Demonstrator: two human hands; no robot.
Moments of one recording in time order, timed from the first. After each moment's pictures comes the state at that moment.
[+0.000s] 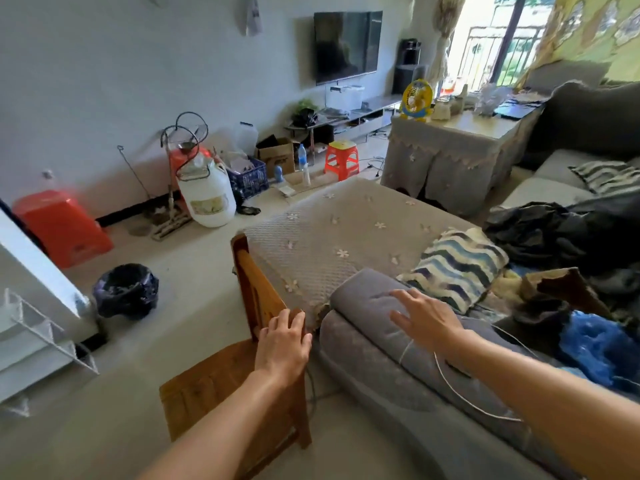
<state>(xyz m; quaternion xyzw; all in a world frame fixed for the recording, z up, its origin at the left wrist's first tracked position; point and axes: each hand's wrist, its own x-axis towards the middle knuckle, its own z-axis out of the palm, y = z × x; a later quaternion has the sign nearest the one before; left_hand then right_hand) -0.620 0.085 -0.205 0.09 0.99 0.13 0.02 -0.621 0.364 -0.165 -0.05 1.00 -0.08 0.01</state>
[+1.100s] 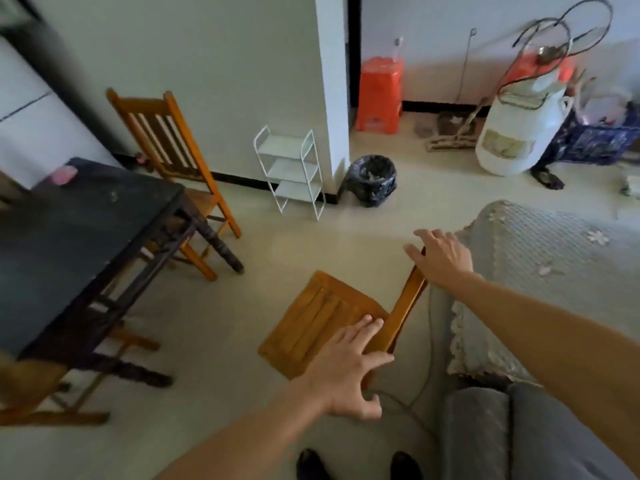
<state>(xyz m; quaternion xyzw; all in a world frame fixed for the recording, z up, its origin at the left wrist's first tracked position) -0.678 0.037 -0.229 -0.13 0.97 0.18 0.11 -0.957 0.038 -0.240 -0.46 0.88 -0.11 0.08</state>
